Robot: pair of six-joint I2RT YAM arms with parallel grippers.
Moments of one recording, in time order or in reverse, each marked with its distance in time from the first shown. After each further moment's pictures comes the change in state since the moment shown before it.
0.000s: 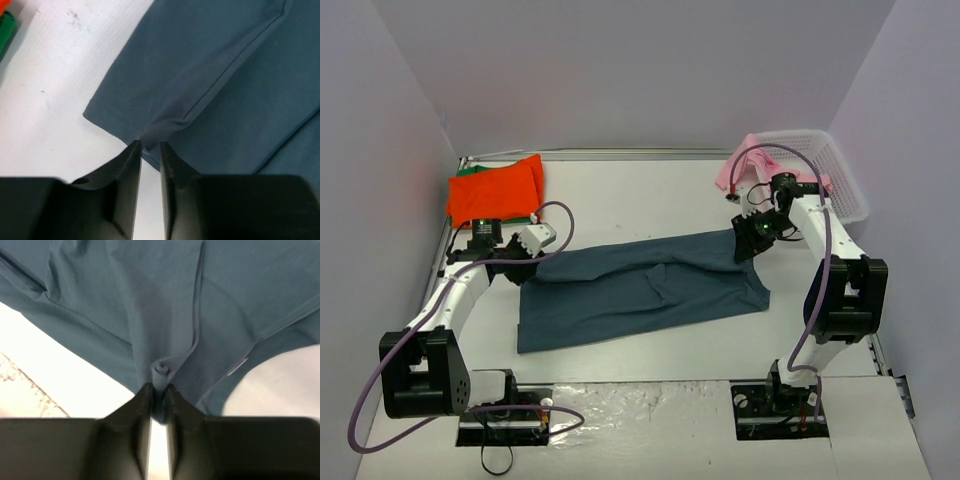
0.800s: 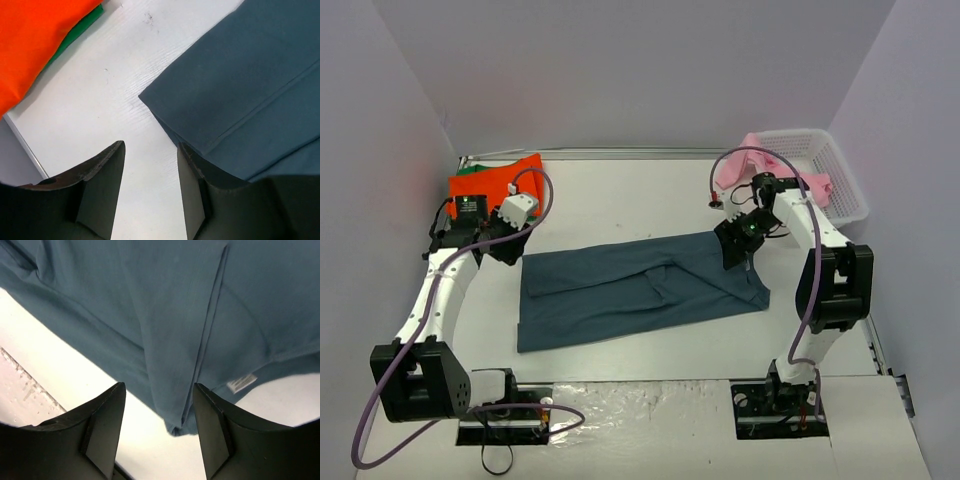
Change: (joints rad) left arm 0.019 -0.026 0.208 -0.153 -0.146 -0.162; right arm 0.090 0.074 0.032 -0.066 0.080 -0.084
